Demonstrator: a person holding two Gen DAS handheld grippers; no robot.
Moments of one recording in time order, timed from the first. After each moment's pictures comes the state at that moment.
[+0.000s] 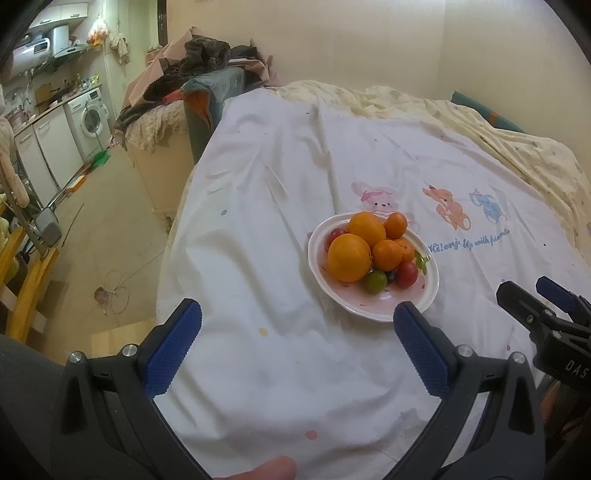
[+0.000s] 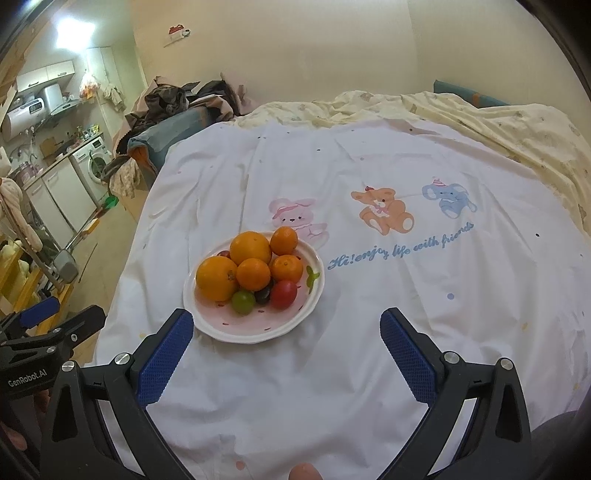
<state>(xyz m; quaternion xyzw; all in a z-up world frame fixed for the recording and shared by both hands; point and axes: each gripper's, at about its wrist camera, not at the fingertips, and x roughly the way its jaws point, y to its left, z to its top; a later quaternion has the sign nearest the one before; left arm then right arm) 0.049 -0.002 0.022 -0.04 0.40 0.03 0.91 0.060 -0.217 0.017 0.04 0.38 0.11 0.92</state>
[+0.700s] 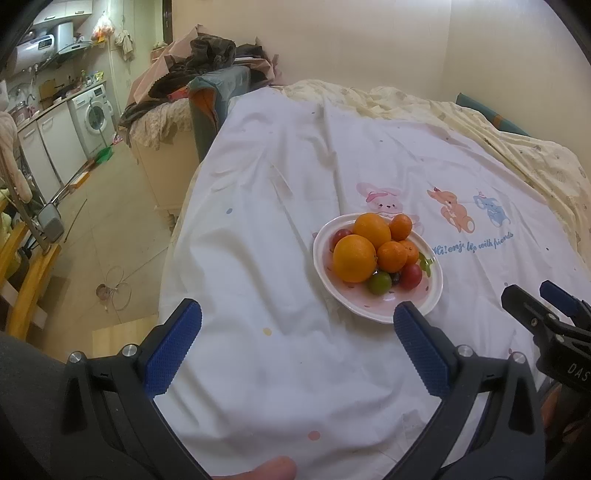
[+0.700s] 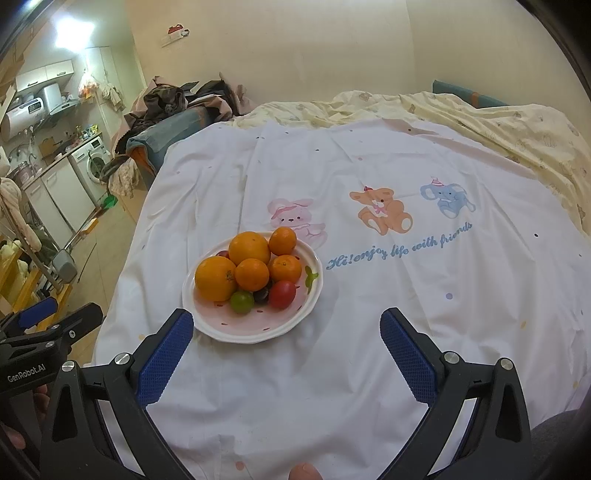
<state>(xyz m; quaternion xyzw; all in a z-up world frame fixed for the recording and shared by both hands) 0.048 0.000 0.020 -0.04 0.41 0.04 0.91 0.061 -0.218 0.016 0.04 0.38 0.11 0.92</state>
